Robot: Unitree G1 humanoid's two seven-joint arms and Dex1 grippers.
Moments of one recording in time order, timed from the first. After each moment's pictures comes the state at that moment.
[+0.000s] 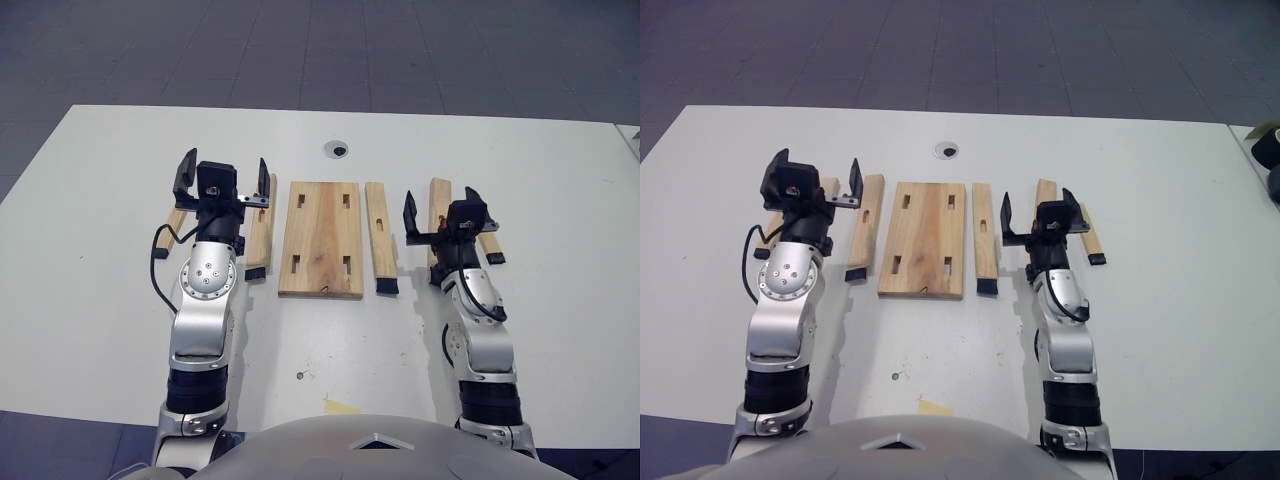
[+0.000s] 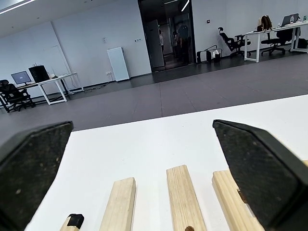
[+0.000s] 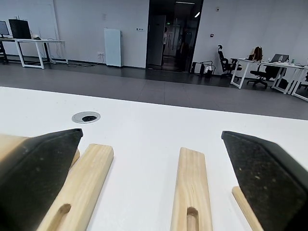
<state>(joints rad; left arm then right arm) -0.07 0.08 -0.03 -0.40 0.15 0.34 0.03 -0.01 -0.05 -0.01 -0.18 0.00 0.13 0.04</state>
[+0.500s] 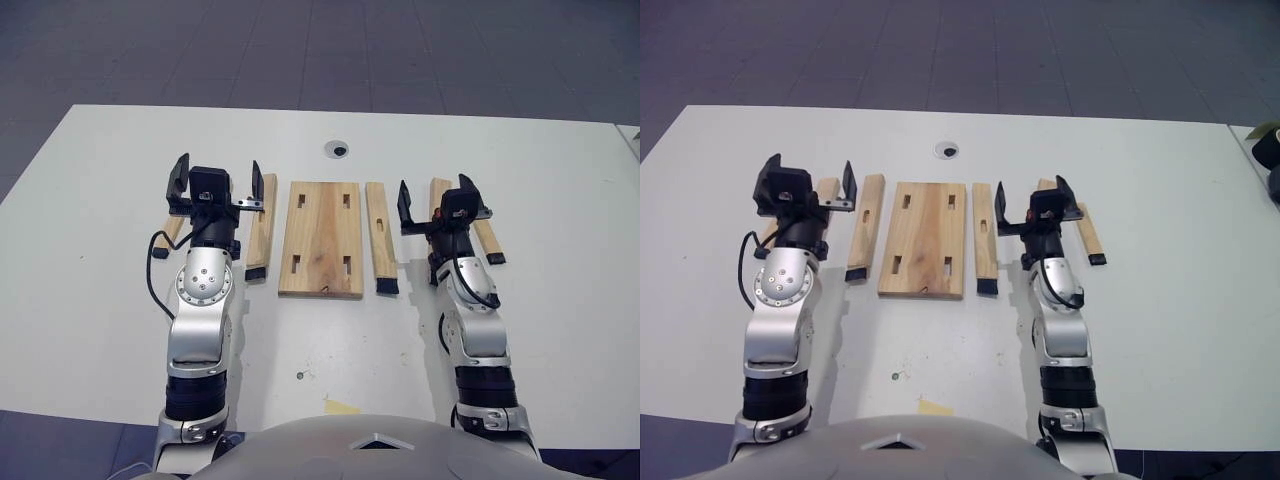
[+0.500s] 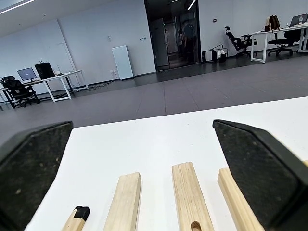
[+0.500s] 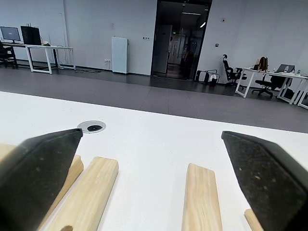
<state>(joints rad) -0.06 0.07 -0.01 -0.41 0.15 0.34 0.03 -0.07 -0.05 -0.01 -0.11 -0.01 0.08 0.04</state>
